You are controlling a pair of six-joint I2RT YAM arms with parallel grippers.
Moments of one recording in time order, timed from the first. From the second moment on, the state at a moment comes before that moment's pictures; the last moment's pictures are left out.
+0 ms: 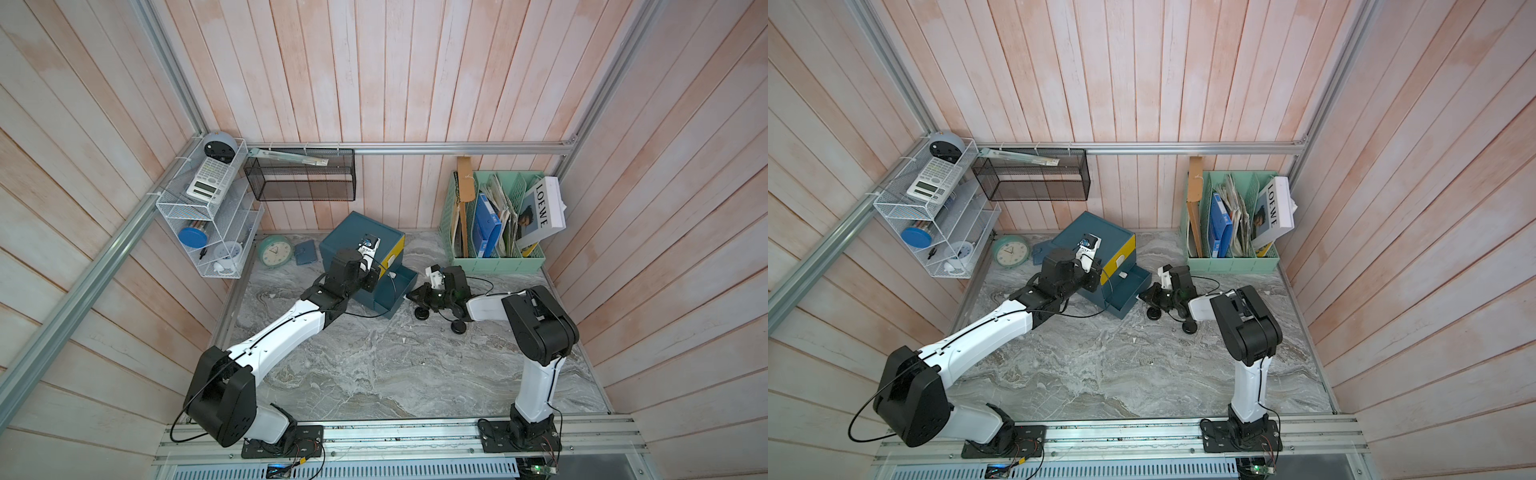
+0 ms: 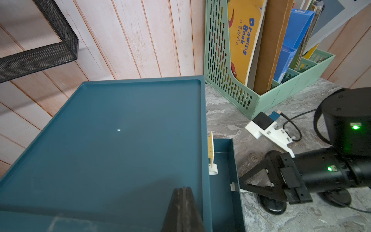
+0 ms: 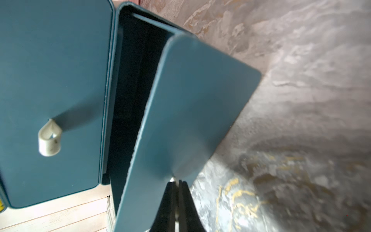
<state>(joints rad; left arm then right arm) -0.56 1.45 1.09 -0.04 -0.09 0.09 0.41 1.94 0.94 0.37 -0.59 0.86</state>
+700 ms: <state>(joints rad) -0.56 1.45 1.09 -0.04 -0.09 0.09 0.40 1.89 0.91 0.28 -0.57 0.78</state>
